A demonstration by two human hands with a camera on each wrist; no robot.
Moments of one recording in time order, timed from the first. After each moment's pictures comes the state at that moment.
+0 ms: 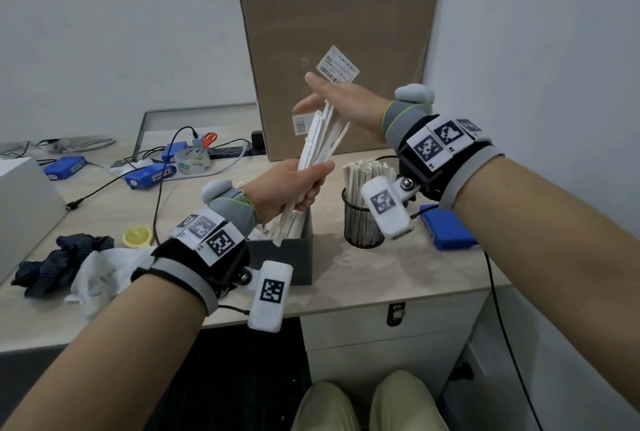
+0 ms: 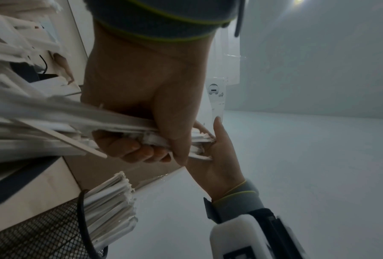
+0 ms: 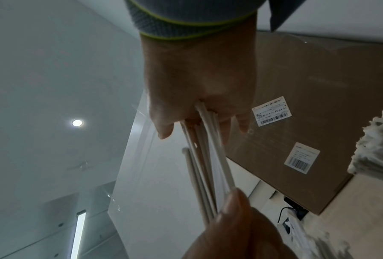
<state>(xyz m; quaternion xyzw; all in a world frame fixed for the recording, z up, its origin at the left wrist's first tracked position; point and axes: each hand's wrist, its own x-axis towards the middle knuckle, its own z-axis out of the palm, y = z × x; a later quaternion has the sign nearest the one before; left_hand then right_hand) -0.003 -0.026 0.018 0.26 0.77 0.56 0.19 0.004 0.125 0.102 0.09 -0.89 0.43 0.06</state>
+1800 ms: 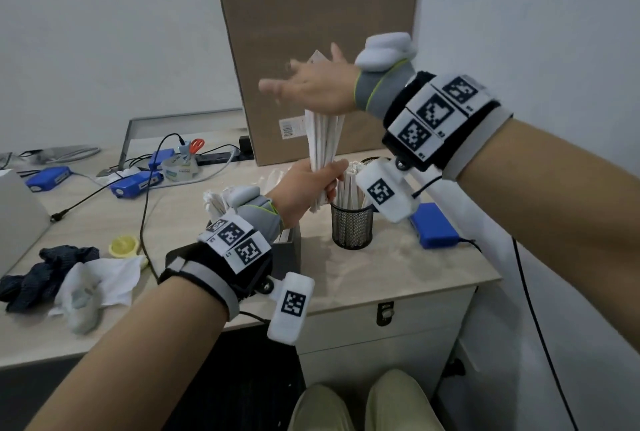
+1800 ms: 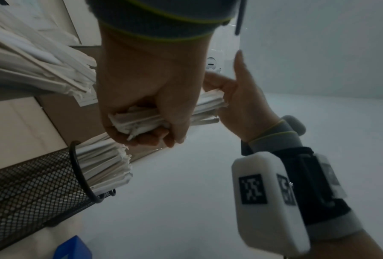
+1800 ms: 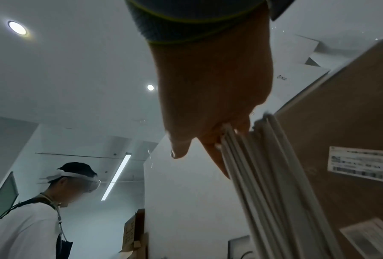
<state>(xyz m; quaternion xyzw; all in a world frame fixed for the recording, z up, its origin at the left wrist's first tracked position) 0.012 0.020 0.012 0.23 0.72 0.64 0.14 0.028 0.105 0.148 0.09 -0.99 0.03 0.08</state>
